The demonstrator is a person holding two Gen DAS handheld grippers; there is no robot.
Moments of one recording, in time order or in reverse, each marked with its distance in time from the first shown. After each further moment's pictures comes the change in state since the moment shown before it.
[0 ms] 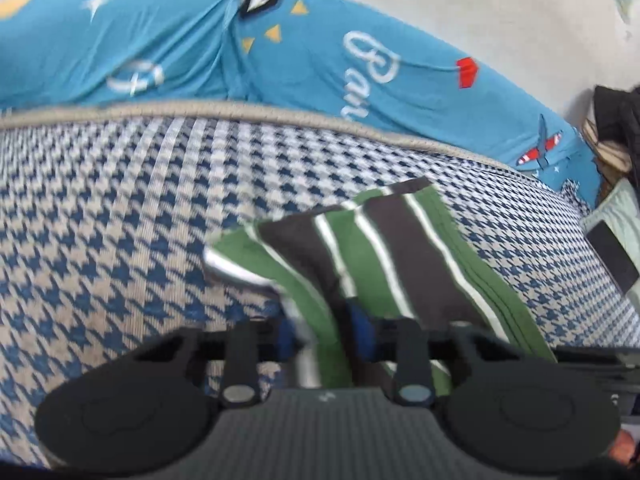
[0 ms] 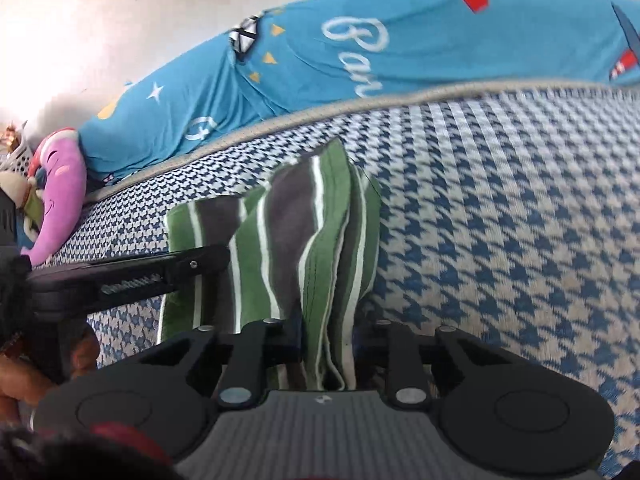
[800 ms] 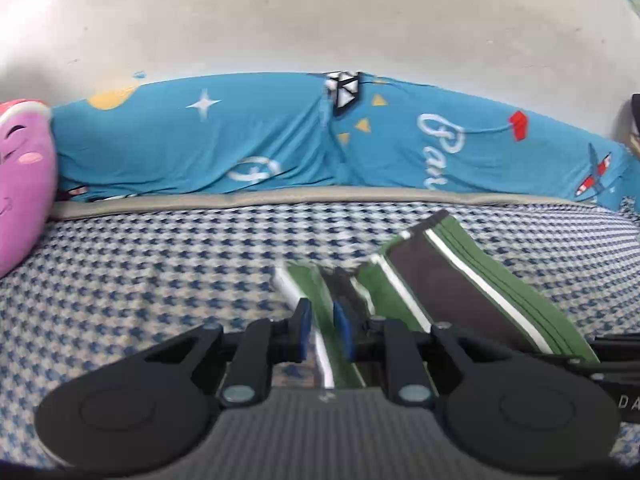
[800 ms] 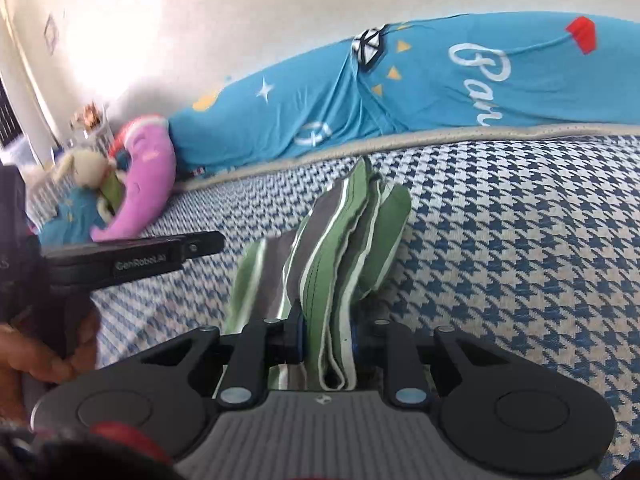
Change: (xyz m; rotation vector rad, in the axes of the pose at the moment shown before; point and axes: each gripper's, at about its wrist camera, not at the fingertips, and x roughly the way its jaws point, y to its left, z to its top) left arm -0.092 0.018 0.007 0.039 -0.133 0.271; right arm 0.017 0.075 -0.016 -0.132 -0.041 0.156
